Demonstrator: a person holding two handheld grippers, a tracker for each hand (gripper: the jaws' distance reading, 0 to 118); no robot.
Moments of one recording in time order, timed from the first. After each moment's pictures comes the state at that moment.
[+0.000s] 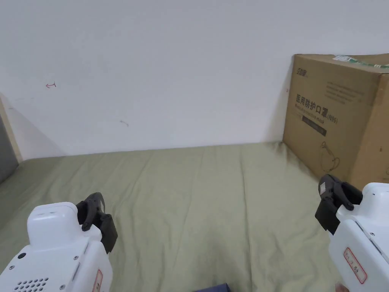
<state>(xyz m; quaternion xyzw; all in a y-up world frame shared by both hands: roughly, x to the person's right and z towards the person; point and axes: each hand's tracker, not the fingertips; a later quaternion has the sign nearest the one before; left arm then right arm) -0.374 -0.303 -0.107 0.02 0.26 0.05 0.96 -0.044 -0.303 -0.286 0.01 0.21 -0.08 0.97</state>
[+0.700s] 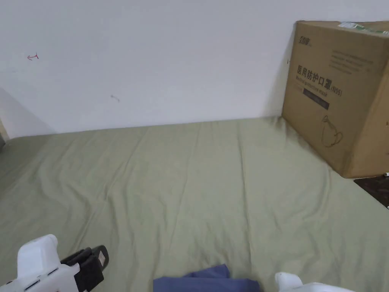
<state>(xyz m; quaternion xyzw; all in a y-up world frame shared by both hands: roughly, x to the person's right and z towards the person) -0.437 -0.390 -0.114 -0.22 0.14 0.26 0.93 -0.091 -0.535 -0.355 -0.59 0.32 -0.04 0.74</state>
